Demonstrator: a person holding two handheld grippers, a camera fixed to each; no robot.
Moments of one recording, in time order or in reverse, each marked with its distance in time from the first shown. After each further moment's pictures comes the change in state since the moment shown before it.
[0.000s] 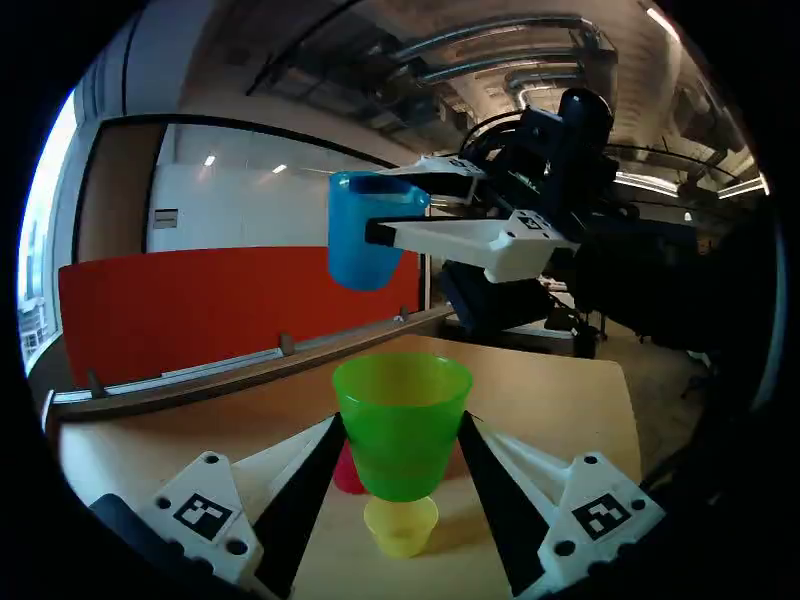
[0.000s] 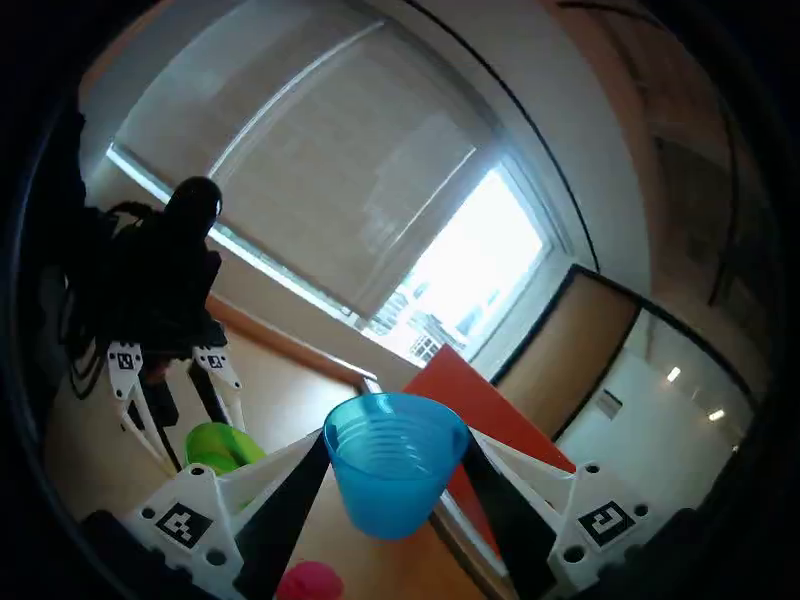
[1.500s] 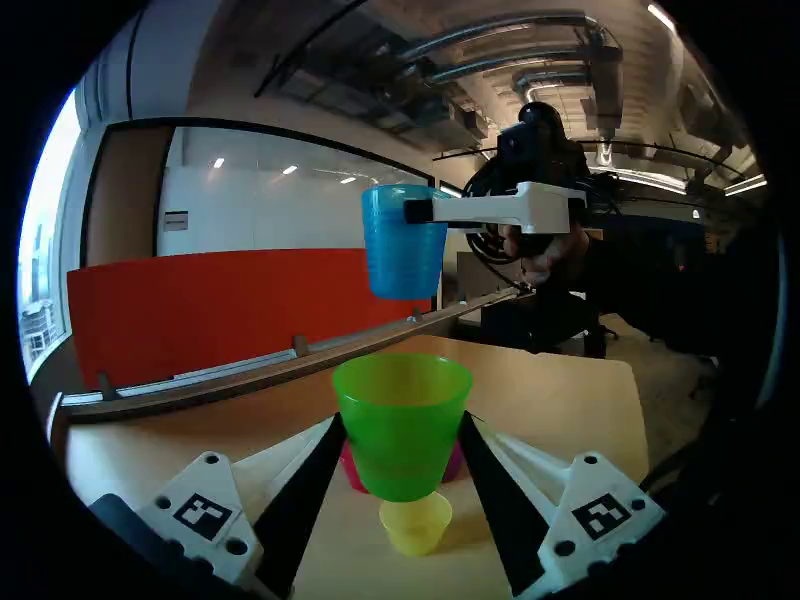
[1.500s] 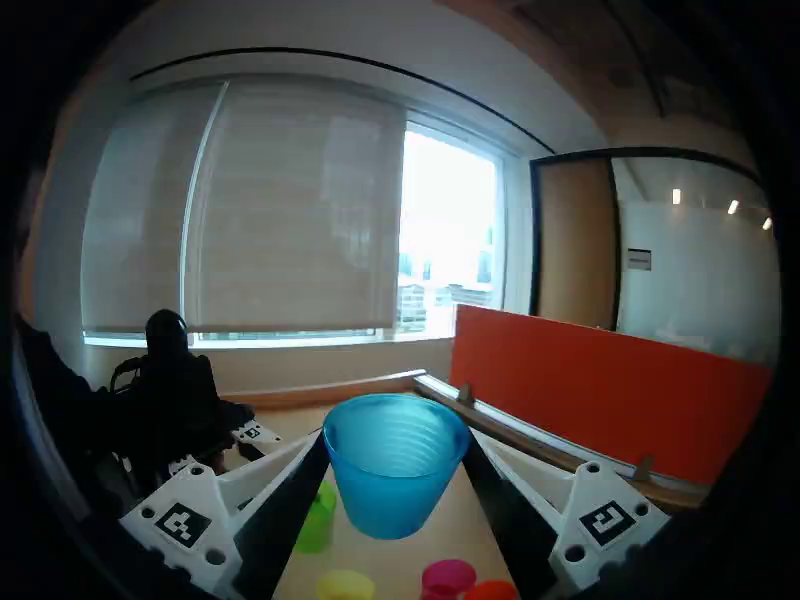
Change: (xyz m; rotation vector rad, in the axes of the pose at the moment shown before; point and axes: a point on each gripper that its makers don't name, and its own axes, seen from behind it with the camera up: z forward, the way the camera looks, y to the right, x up) left arm 0.005 -0.013 -0.007 0.043 -0.002 0.004; right arm 0.004 -0.005 -0.011 0.066 0.000 0.570
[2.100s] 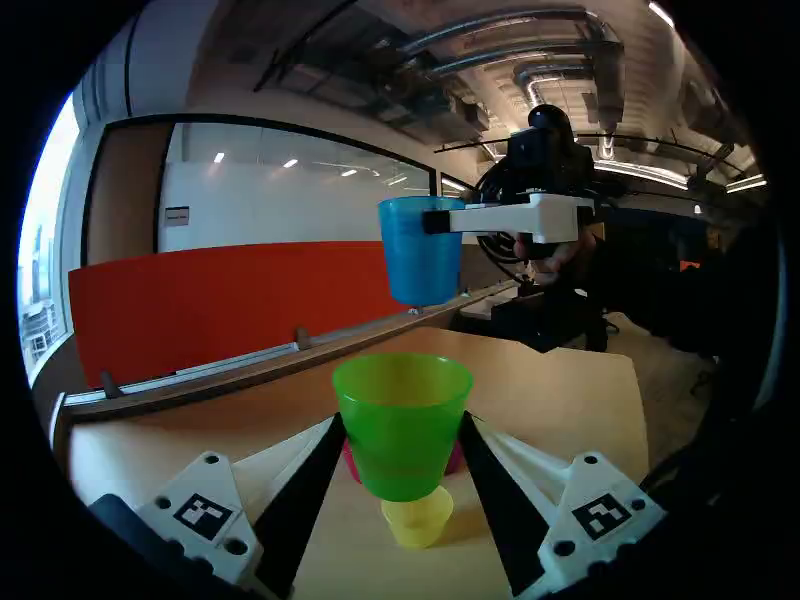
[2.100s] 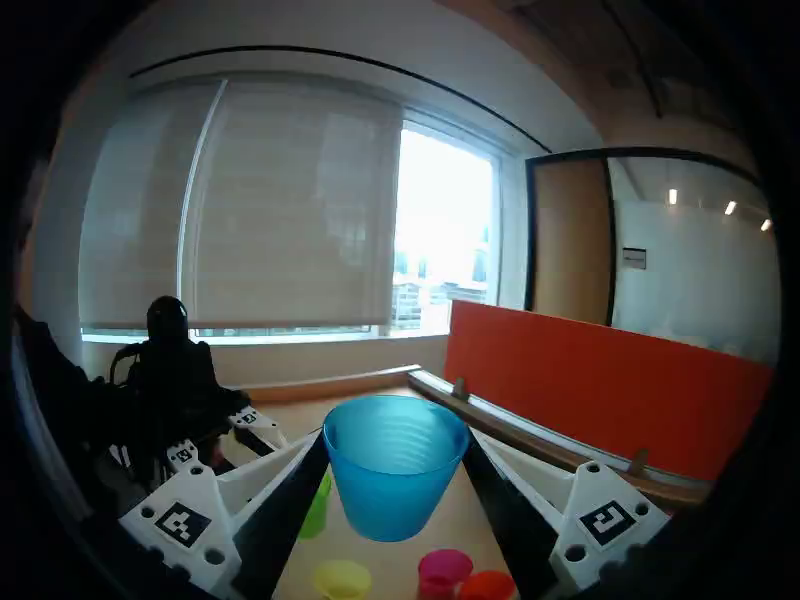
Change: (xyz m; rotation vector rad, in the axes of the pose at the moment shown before) left arm -0.006 -0.003 -0.005 0.006 -0.035 0.006; right arm -0.018 0.003 -0.016 -0.015 -0.018 0.000
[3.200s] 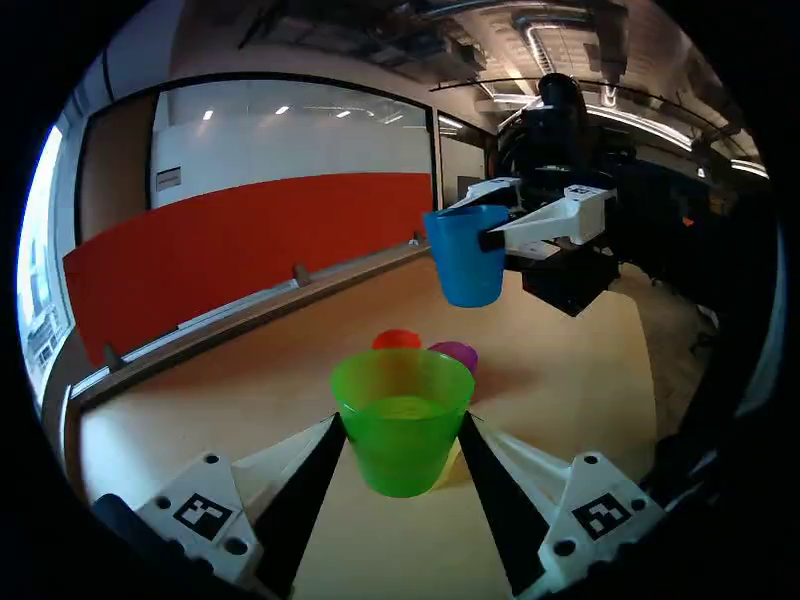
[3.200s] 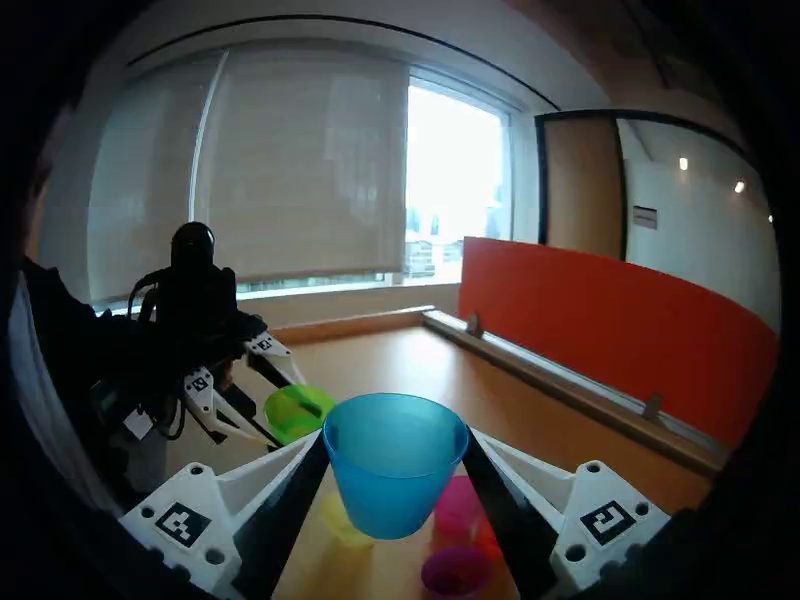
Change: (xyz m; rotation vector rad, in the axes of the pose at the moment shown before) left arm -0.061 -0.006 -0.007 -0.002 -0.231 0.039; right arm -0.099 -0.009 -0.039 0.056 -0.152 0.024
